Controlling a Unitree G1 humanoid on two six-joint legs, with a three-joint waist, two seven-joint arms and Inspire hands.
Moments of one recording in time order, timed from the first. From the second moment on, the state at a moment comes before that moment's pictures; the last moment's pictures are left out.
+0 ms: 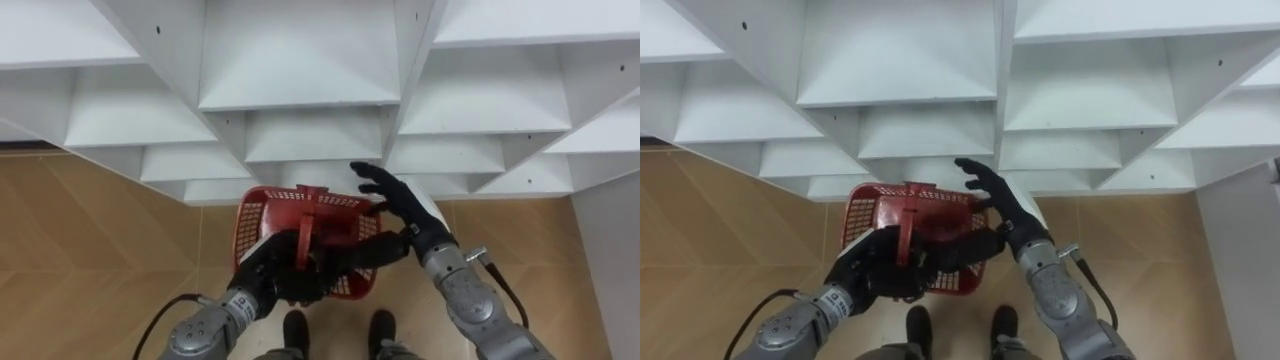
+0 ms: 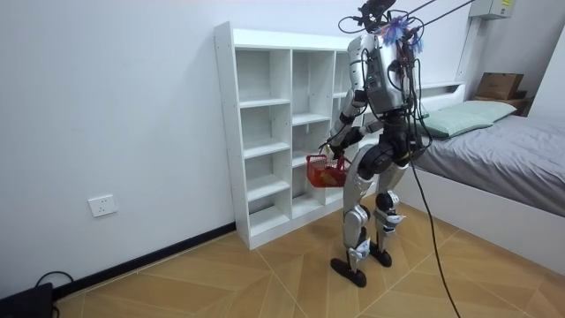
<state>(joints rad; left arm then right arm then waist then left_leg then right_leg) -0.04 0.23 -0.40 0.55 -0.40 -0.13 -0.25 -0.19 -0.23 0.35 0.71 -0.17 -0.38 -0.09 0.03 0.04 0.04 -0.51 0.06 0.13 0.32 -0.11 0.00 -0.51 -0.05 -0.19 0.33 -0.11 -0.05</state>
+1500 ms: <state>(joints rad) 0.02 0.28 -0.28 0.80 -0.20 -0.24 -0.27 -0.03 -0.29 0.32 0.95 -0.16 -0.37 -0.04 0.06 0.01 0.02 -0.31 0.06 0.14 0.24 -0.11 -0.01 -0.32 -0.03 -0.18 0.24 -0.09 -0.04</state>
